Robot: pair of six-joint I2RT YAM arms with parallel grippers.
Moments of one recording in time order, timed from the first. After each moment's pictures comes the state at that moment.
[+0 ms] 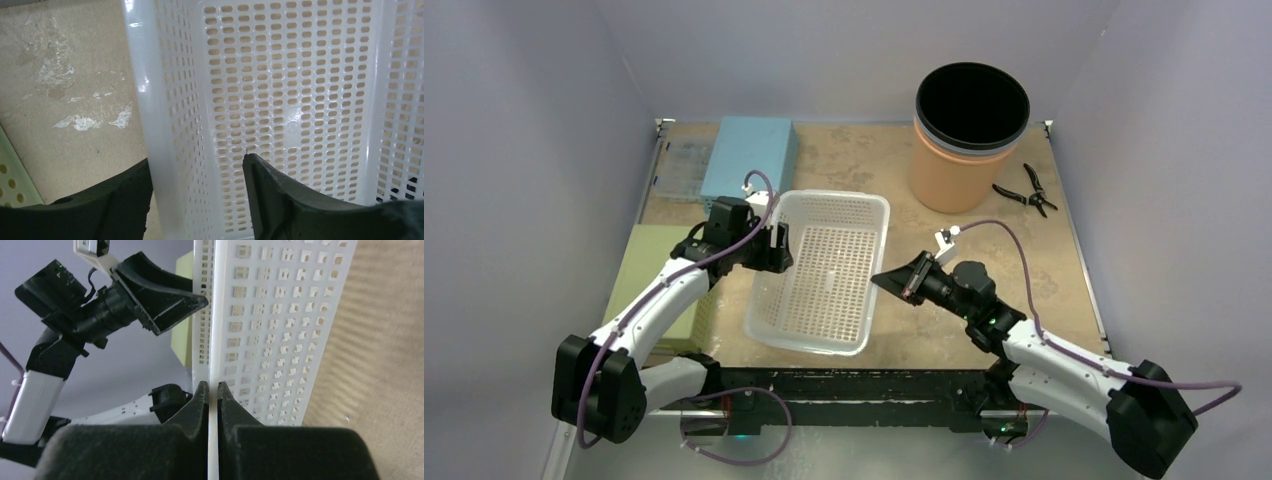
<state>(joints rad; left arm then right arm) -0.33 1.16 0.77 -0.44 0.20 -0.18 0.70 0.89 0.24 0.44 -0.24 1.27</state>
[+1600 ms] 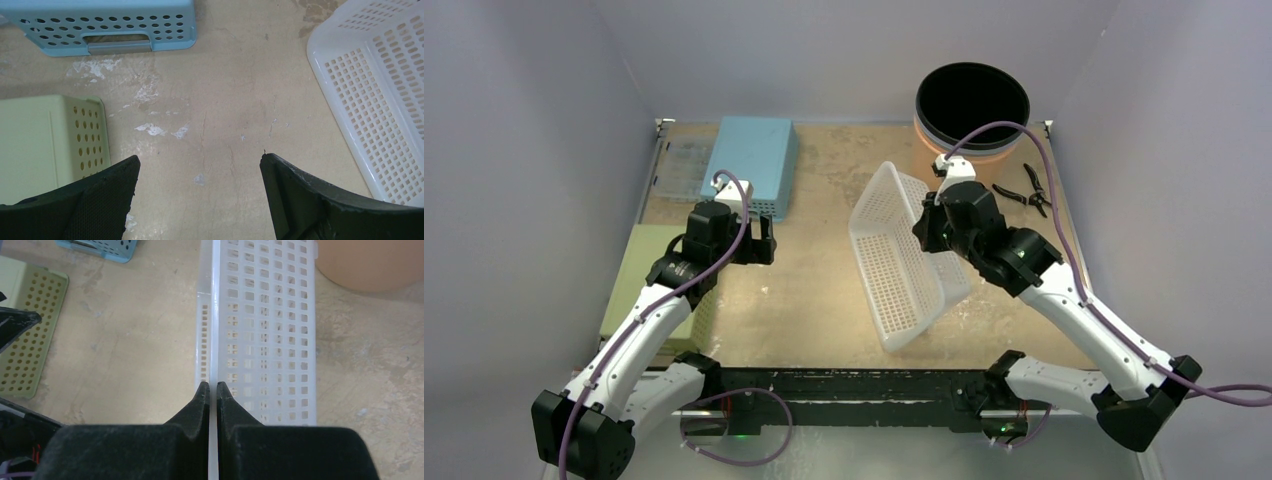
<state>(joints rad) -0.33 0.93 0.77 -0.46 -0.06 -0.21 0.70 1.05 1.16 -0.70 0.22 0.44</state>
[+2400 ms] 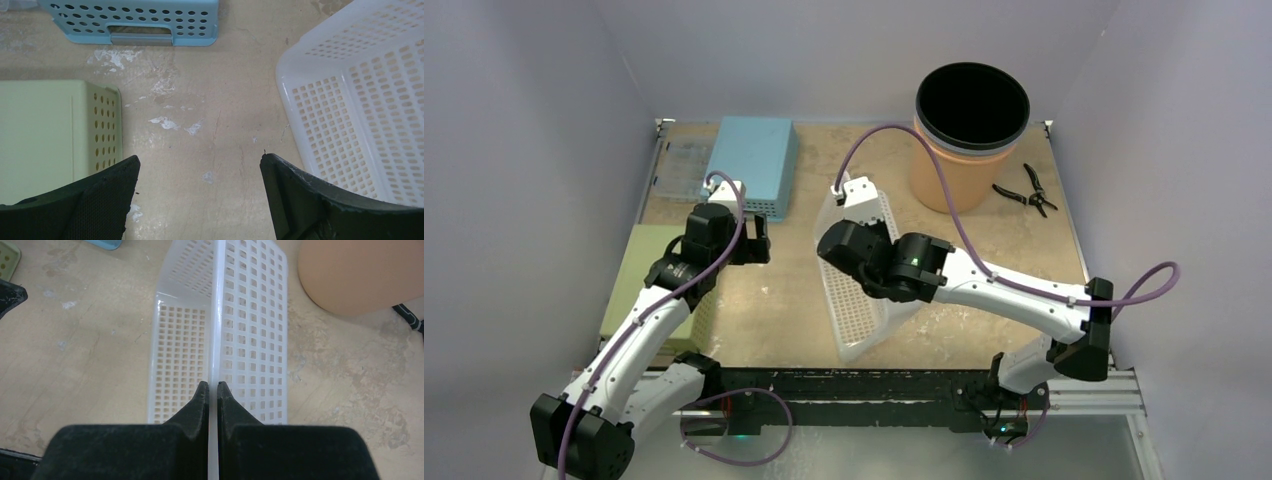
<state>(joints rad) -0.33 0.92 0.77 -0.48 -0.13 -0.25 1.21 1.47 1.50 -0.92 0.81 0.56</state>
